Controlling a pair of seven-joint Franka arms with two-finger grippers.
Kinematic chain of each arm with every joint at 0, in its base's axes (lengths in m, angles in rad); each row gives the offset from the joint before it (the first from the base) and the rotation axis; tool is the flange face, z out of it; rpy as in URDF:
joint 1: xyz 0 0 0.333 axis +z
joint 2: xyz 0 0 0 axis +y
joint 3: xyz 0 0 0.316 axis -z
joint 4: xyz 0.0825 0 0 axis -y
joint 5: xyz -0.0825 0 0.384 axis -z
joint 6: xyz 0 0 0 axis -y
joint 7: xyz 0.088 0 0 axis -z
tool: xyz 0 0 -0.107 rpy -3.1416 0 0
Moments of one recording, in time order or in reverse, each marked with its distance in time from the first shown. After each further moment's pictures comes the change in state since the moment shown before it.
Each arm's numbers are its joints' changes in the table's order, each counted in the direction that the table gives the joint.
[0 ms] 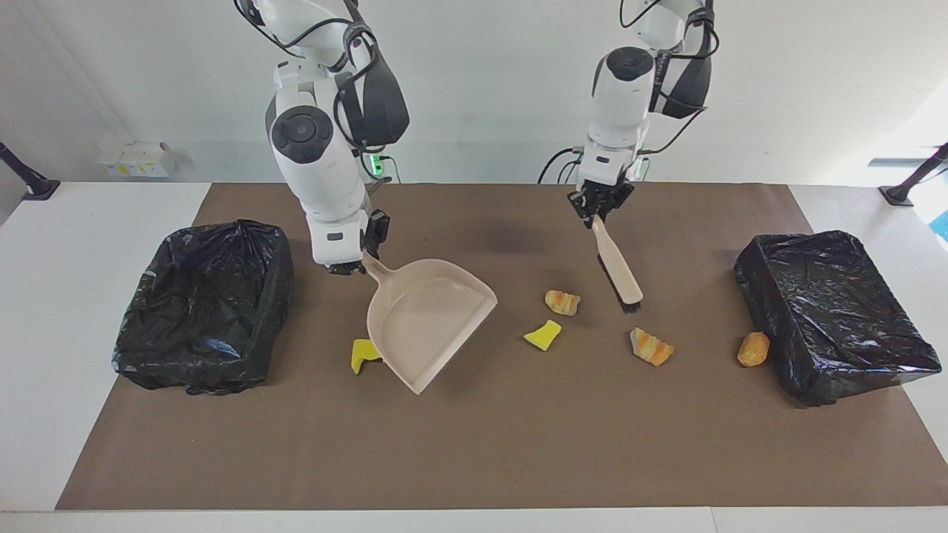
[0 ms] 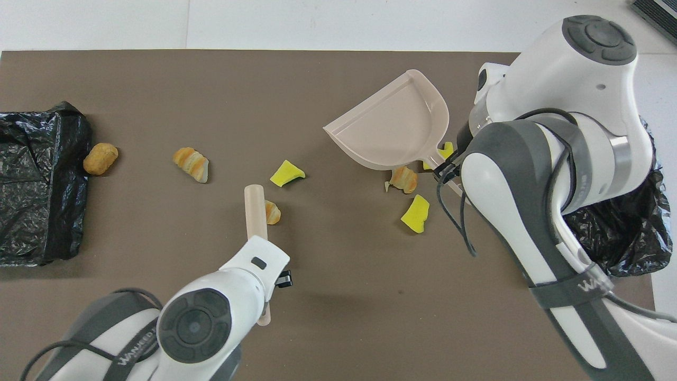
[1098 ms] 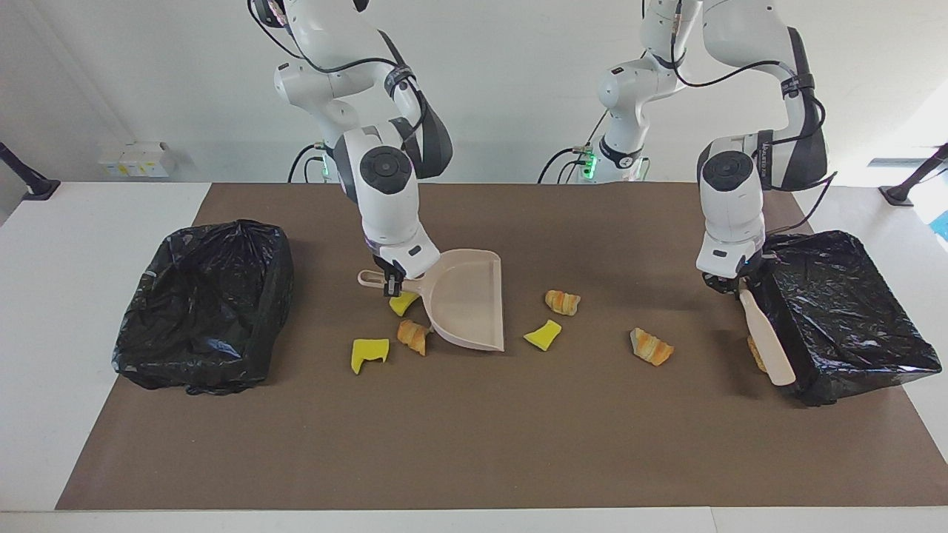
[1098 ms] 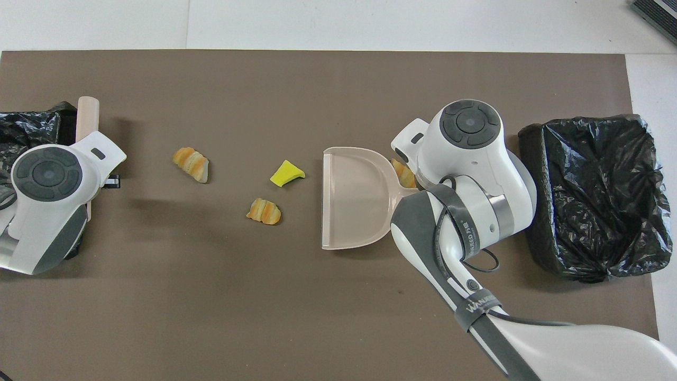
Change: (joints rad) left arm 0.371 0.360 0.002 0.164 -0.655 0.199 0.196; right arm 0.108 0.018 -0.007 -0.232 0.065 0.290 -0.378
